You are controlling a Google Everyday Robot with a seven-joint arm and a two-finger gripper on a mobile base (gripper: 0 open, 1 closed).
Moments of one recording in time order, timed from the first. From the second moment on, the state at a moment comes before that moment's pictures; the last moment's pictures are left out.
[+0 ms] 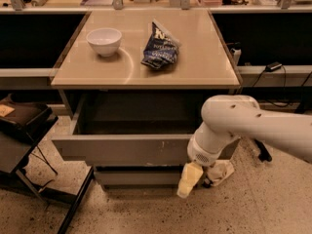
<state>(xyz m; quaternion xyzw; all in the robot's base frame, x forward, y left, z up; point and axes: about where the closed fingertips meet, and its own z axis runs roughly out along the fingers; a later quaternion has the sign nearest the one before) 0.460 -0.103 0.627 -0.57 0.81 0.12 0.09</state>
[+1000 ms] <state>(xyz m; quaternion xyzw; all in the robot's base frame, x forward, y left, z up) 0.529 -0.086 0.640 -0.57 0.81 0.14 0.11</state>
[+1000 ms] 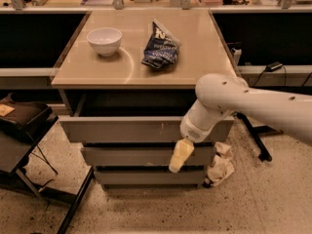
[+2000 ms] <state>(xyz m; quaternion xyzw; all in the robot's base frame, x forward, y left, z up) 0.556 -0.079 0.645 -0.56 0.81 0.15 0.11</state>
